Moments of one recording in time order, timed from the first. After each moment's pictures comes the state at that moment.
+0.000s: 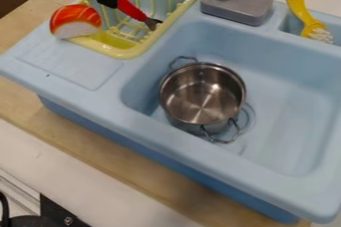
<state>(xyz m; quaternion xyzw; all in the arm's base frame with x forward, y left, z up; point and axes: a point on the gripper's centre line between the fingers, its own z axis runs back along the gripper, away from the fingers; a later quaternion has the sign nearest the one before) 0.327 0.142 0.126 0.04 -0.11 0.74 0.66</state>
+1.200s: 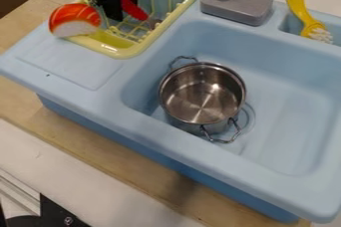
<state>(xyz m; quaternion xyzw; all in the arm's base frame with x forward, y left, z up) 0.355 0.161 0.080 0.00 -0.04 0.71 0.70</state>
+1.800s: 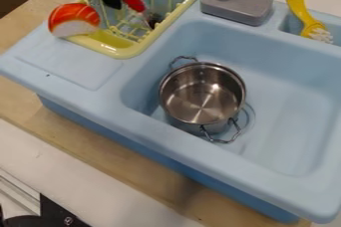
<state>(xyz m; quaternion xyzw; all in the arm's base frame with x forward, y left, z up) 0.347 0.141 0.113 -0.01 -0.03 0.67 0.74</state>
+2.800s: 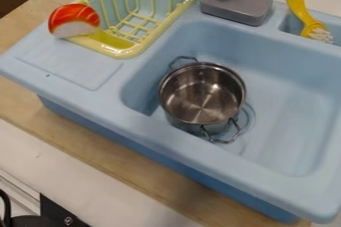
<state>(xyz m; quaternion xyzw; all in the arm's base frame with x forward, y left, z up) 0.358 0.106 0.205 0.00 -0.05 0.61 0.79</state>
